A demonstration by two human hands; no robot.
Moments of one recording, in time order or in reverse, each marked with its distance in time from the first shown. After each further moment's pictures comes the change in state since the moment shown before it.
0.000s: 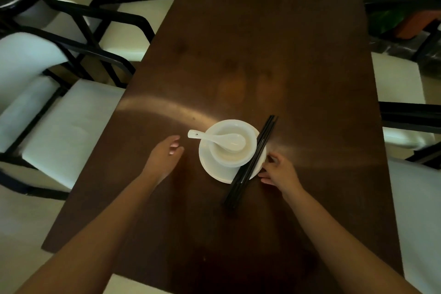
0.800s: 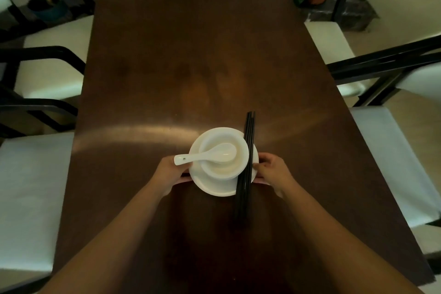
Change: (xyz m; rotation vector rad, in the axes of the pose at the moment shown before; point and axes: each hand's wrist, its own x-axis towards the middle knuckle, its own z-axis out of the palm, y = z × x) left_hand 0.057 0.027 0.028 -0.444 -0.499 -0.210; right_hand -0.012 0.009 0.018 0.295 0.135 0.041
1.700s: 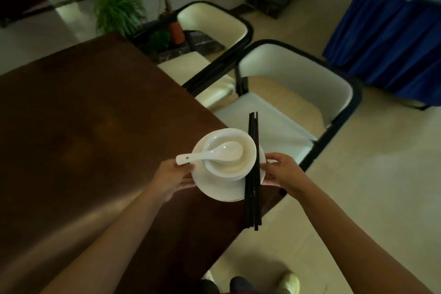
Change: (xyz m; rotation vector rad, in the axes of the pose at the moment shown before) left_hand -0.142 0.025 0.234 0.285 -0.463 0.177; right_hand -0.232 0.086 -0.213 0.313 0.431 -0.137
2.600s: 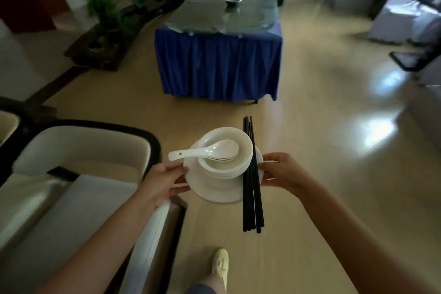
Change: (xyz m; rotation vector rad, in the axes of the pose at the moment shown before) left_hand 0.048 0.094 0.613 0.253 -0.569 0.088; right_hand -0.082 0.027 -0.561 0.285 0.553 -0.051
